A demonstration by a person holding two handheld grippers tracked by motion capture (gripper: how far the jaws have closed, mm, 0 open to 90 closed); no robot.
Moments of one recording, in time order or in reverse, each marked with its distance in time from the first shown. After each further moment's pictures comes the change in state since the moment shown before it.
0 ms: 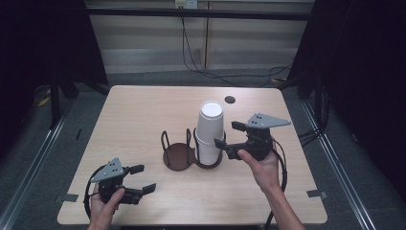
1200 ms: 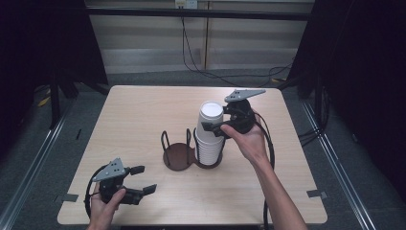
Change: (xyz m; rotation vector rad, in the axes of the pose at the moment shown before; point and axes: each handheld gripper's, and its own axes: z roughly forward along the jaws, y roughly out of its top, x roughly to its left) left arm 0.000 0.000 0.002 0.026 -0.005 -0.005; right arm -0.022 0.043 0.054 0.153 0.054 -0.019
